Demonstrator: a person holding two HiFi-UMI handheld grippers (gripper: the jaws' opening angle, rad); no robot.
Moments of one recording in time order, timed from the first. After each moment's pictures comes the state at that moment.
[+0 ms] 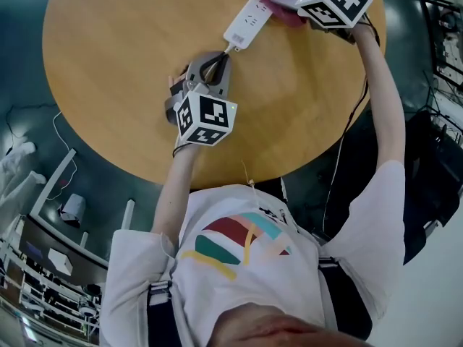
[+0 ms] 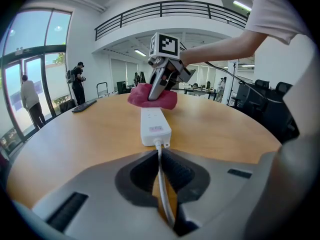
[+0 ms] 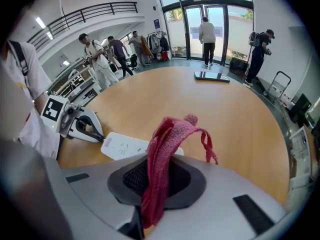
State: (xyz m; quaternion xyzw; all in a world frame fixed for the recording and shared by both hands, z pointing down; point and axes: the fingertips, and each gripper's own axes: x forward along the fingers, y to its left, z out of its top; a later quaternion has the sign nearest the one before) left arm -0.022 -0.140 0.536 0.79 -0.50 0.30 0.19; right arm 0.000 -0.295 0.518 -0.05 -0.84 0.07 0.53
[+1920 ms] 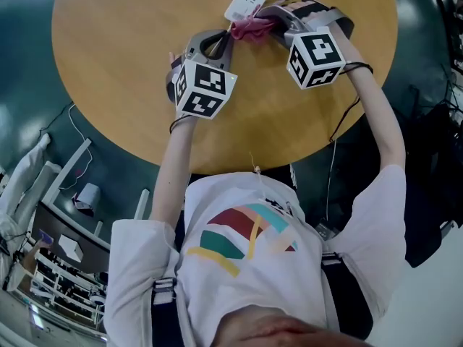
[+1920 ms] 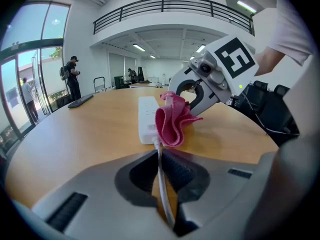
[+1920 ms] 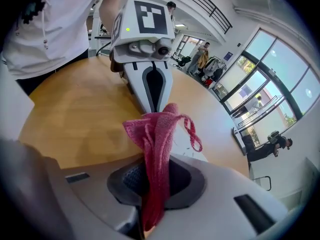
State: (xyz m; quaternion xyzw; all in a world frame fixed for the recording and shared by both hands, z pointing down) left arm -0.012 -0.144 0.539 0.79 -0.48 0.31 0.22; right arm 0.021 -0.176 0.538 -0.15 -0.80 -0.34 0.46
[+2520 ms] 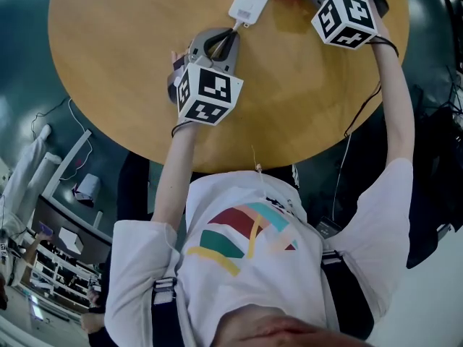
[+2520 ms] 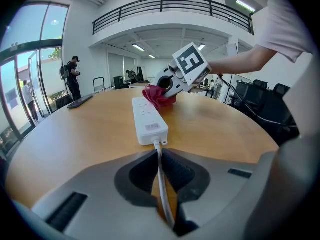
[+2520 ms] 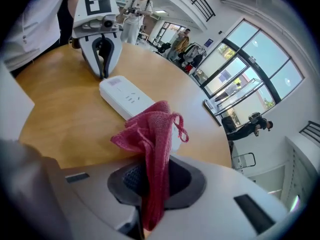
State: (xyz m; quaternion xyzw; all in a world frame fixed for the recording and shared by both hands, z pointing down) left arm -0.014 -0.149 0.537 0.79 -0.48 0.31 0.21; right arm 0.032 -0.310 0.532 -0.02 -0.80 -0.34 0.49
